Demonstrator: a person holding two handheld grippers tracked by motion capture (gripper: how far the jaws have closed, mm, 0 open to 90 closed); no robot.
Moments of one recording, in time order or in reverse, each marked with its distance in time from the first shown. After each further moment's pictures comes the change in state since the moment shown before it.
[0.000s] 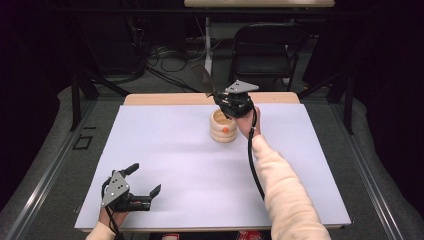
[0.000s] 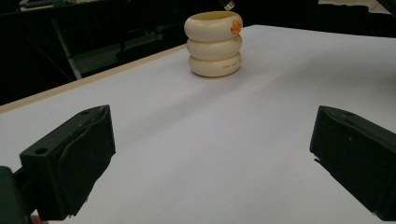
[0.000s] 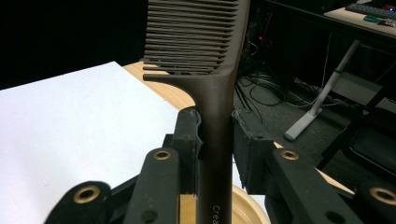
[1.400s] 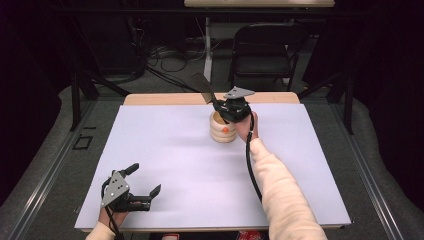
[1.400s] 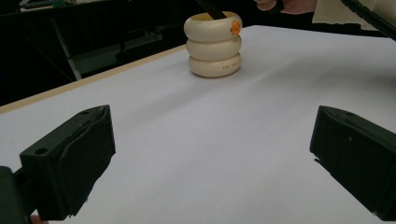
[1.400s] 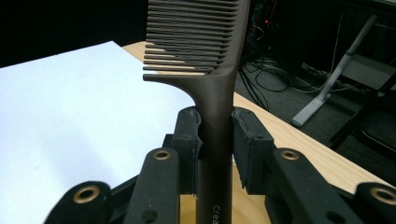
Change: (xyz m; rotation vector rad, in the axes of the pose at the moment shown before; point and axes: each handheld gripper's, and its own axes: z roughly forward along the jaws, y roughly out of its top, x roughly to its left) left arm 0.000 0.000 0.000 -0.002 -0.001 0.000; right arm -0.001 -0.026 0.019 0.050 0.016 0.016
